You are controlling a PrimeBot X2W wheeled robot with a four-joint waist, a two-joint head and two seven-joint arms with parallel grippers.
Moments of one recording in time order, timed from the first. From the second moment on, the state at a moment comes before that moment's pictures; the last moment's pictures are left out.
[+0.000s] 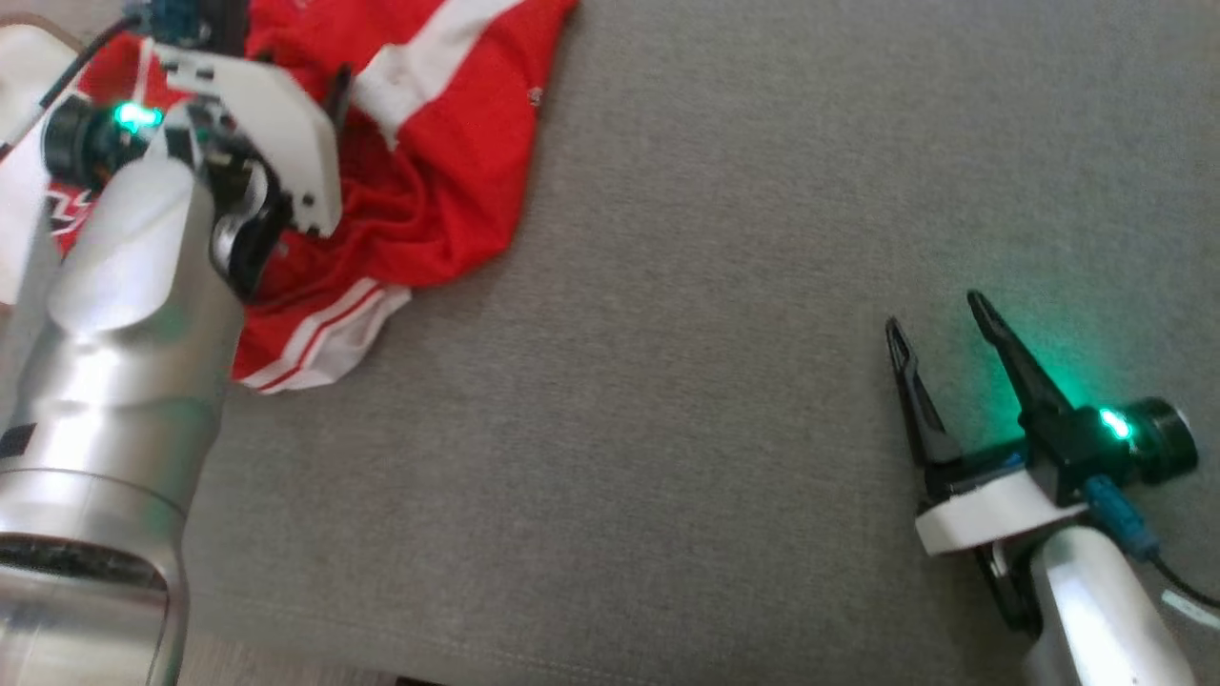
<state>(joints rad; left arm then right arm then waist) -1.05 0.23 -0.42 0.92 -0.41 -0.13 0.39 -0.14 -0.14 0.12 0.20 -0.07 0.13 -0.25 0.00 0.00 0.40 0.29</state>
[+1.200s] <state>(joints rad) -1.13 0.38 -0.72 0.86 -0.57 -0.13 0.06 -0.08 -0.06 0.15 0.23 0.03 0.13 -0.26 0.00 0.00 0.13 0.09</state>
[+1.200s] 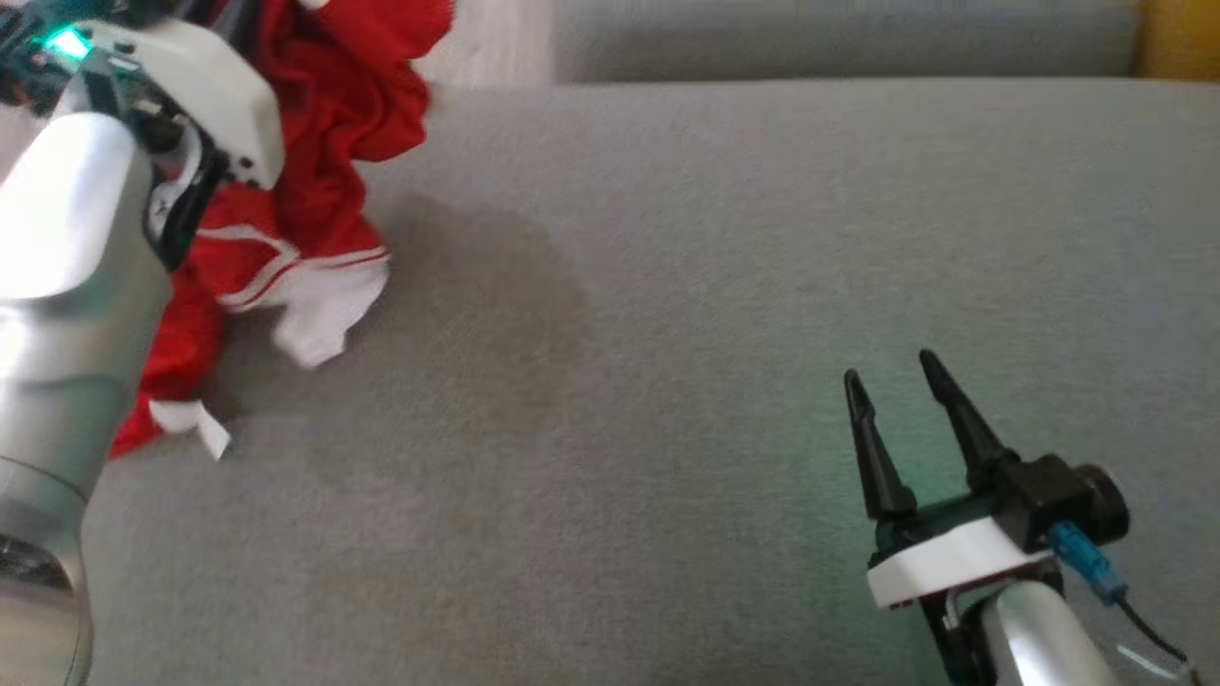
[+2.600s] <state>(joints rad) -0.74 0.09 -1.02 0.68 -0.61 0.02 -0.25 -0.06 -0.05 0.17 0.21 0.14 0.13 -0.26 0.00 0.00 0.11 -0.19</state>
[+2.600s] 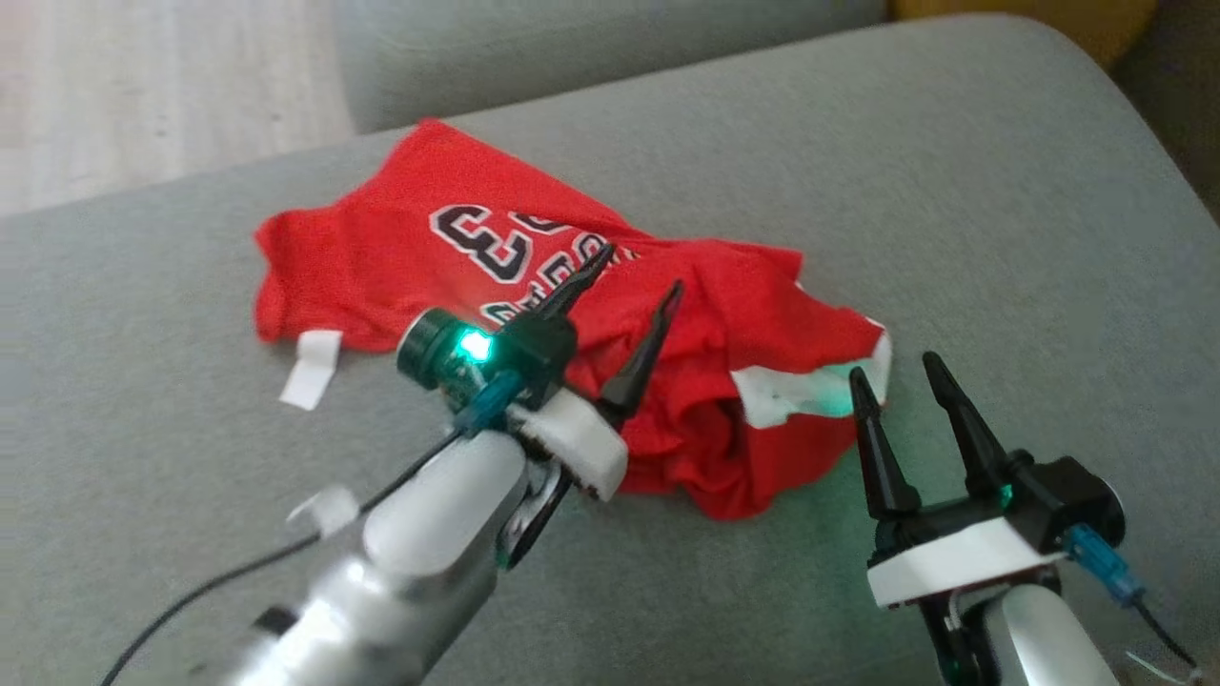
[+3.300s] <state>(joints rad) -0.14 0.25 -0.57 0.30 -0.36 0.13 -0.25 0.03 -0.05 0.13 0.20 0.08 0.13 -0.26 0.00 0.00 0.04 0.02</state>
